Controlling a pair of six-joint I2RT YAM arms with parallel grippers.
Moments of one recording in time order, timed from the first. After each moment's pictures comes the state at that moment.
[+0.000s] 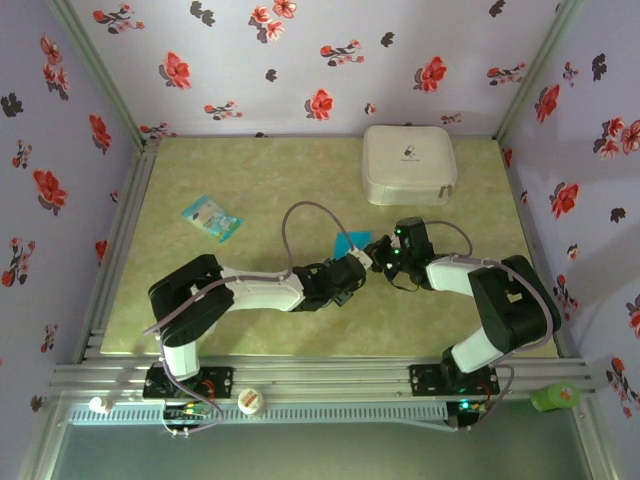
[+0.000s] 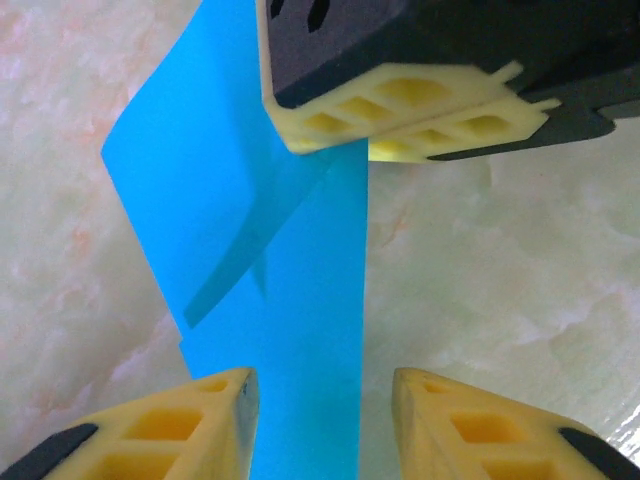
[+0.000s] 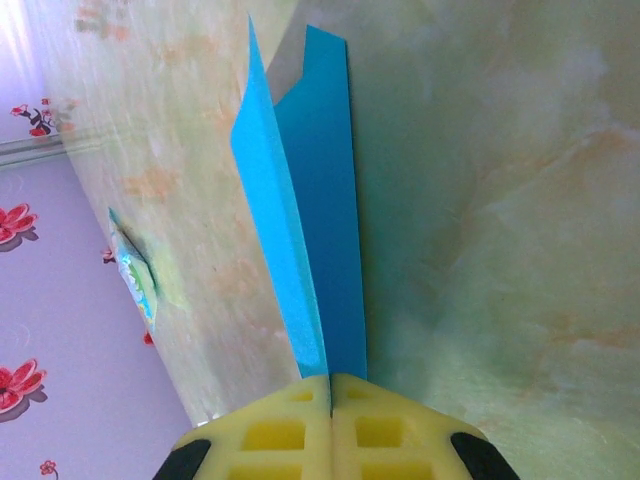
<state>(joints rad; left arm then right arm) -1.16 1.83 1.03 -0.09 -0.41 -0.11 0.38 1.54 0.55 0.23 -0.49 1.24</state>
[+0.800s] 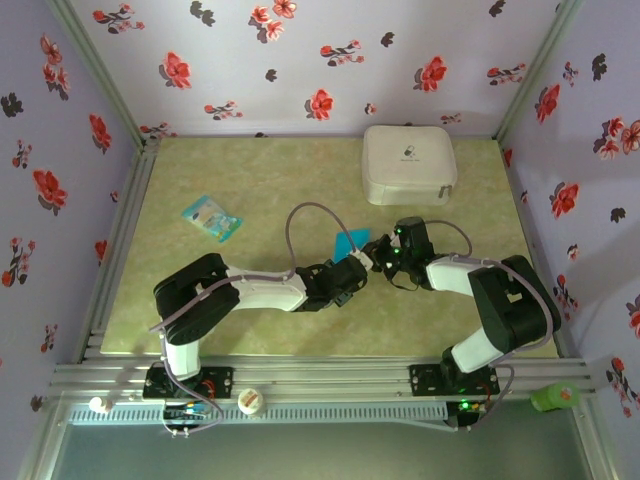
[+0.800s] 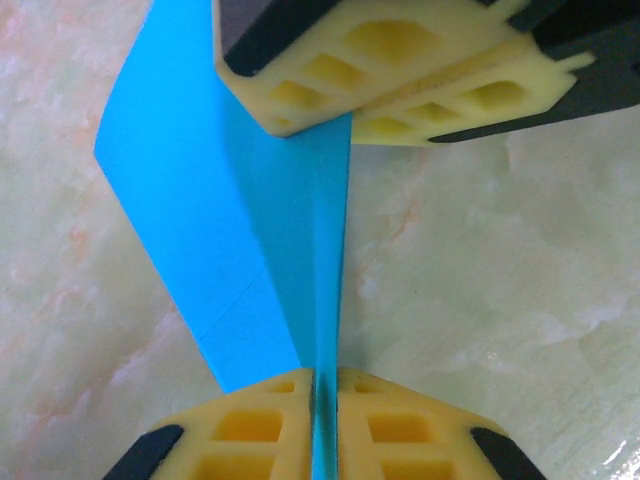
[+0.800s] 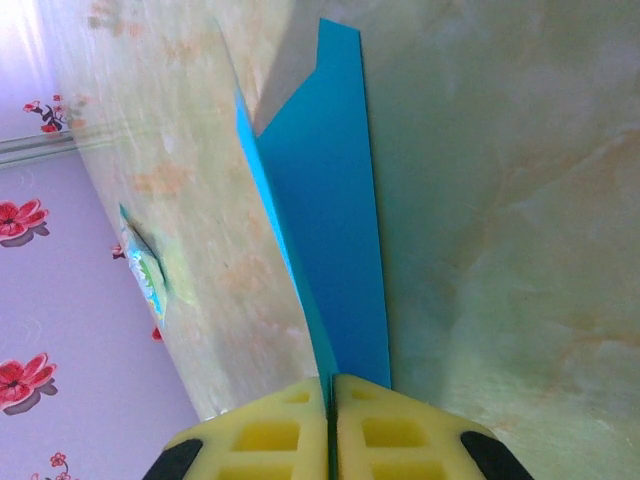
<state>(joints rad) -1.16 1.86 1.04 -0.09 -0.43 -0.08 0.38 1.54 0.55 0.25 -0.50 1.25</state>
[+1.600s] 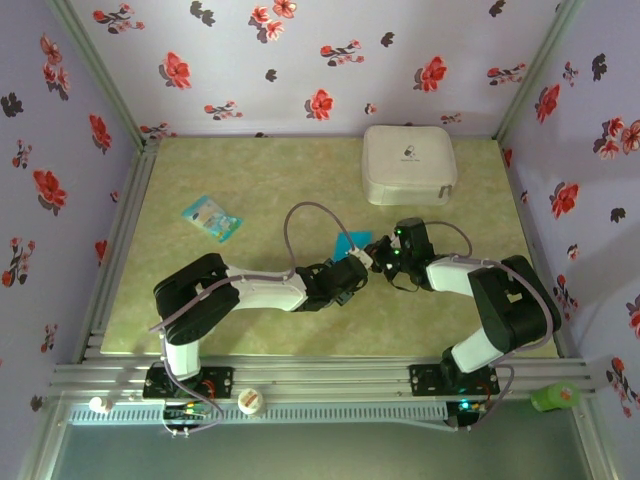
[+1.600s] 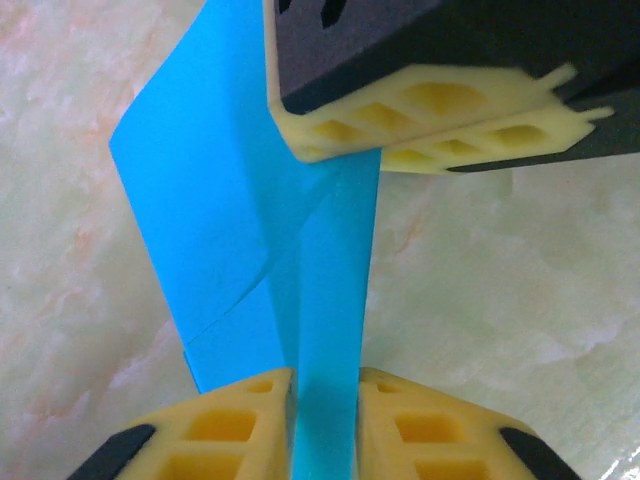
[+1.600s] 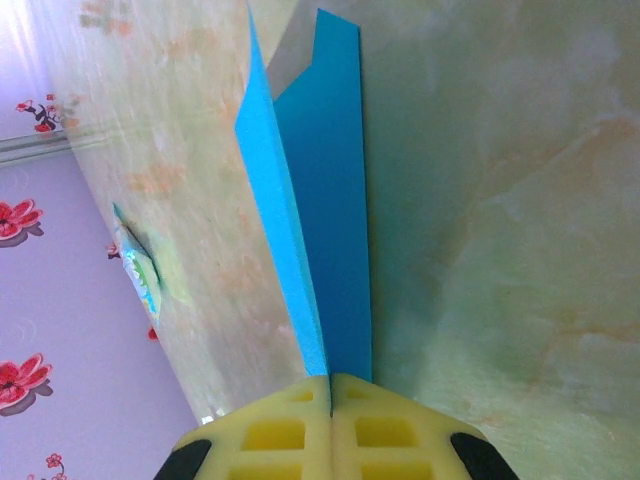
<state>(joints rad) -1.16 1.86 1.04 -0.08 -0.44 -0.12 0.38 1.54 0.54 0.25 -0.50 1.24</state>
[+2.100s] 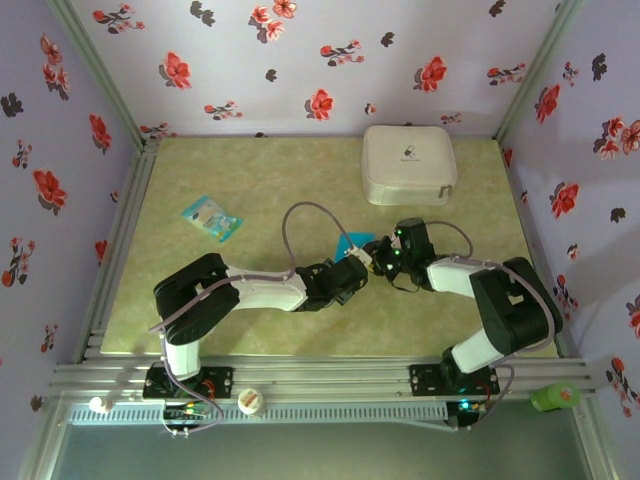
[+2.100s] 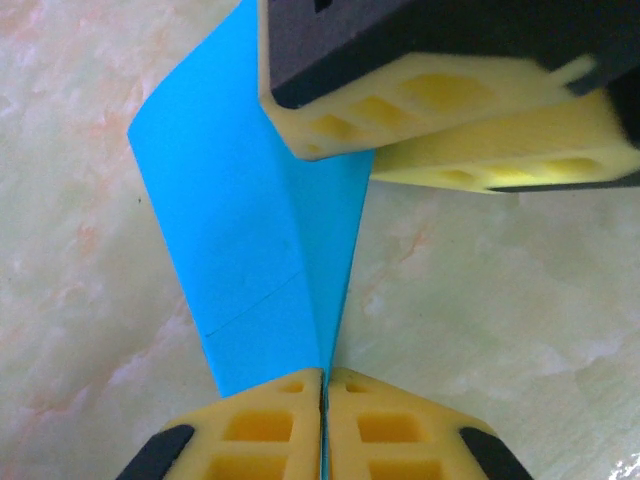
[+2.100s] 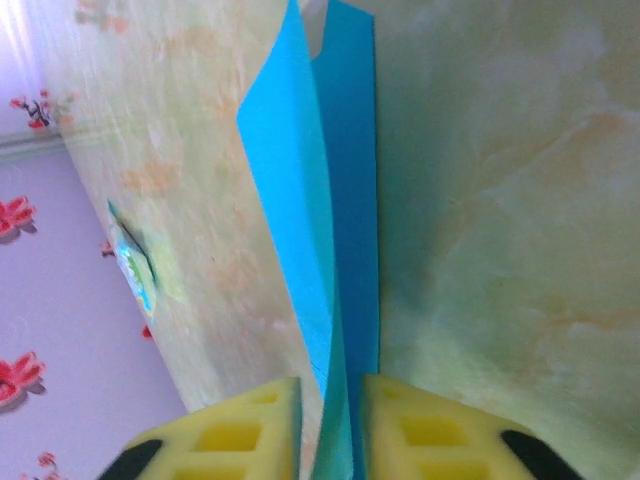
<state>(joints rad) -1.16 1.86 1.04 -0.08 -0.45 -0.17 0.38 1.51 0.54 0.20 -0.49 1.22</state>
